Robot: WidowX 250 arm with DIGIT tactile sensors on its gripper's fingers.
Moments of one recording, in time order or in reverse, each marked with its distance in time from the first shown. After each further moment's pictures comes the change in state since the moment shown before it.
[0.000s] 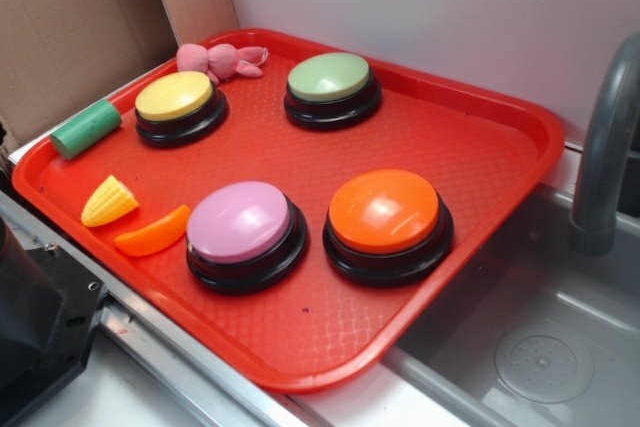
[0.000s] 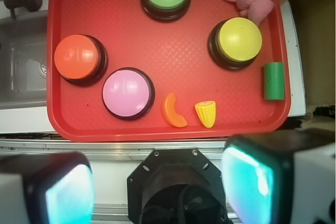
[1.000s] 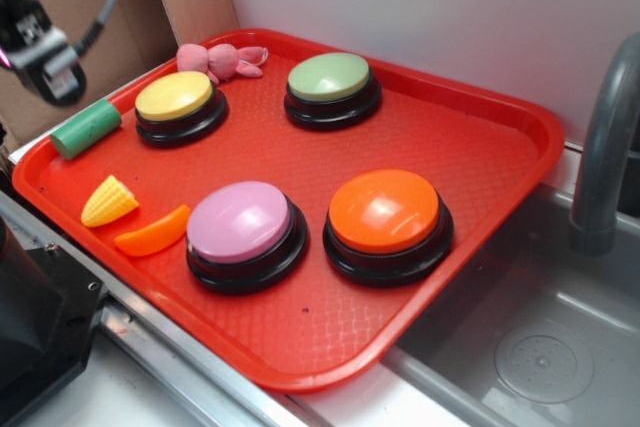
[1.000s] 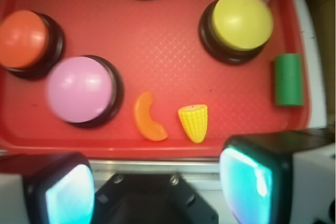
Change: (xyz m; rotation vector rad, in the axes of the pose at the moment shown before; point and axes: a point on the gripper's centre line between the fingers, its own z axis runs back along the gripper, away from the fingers) arm -0.007 0.049 -0.104 0.030 -0.059 -0.023
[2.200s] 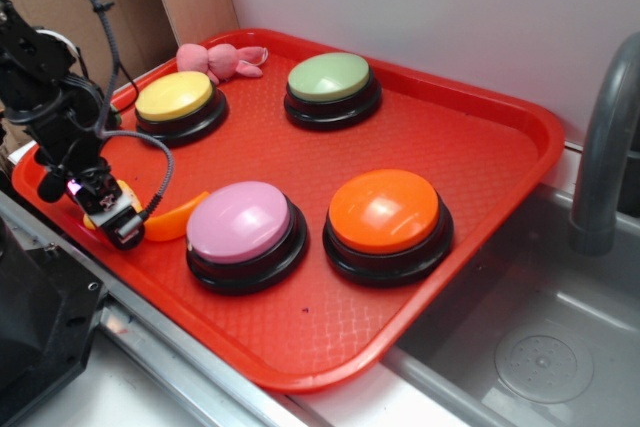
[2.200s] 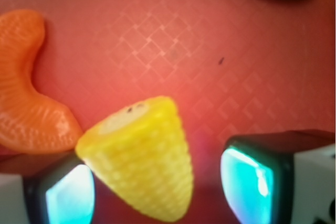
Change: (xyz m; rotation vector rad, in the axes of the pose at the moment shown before) arm -0.010 0.031 -0.118 0.039 0.021 -0.033
